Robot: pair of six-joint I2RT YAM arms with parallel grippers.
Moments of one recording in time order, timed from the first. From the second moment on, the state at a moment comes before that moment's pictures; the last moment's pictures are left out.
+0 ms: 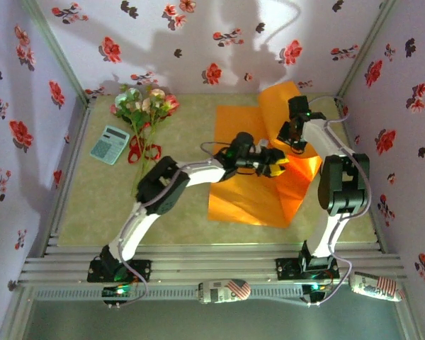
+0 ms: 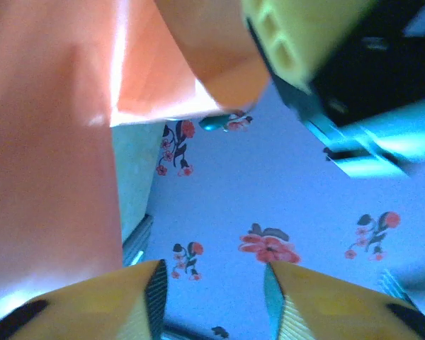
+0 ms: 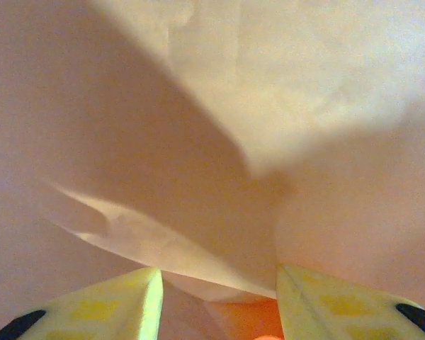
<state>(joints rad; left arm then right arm) -0.90 2.29 1.62 0.45 0.66 -1.69 0.09 1.85 1.48 -0.76 0.05 0.60</state>
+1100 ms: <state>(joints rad) -0.40 2.43 2.05 -0.82 0.27 -1.13 0.14 1.81 1.32 -0.78 -0.09 0.61</state>
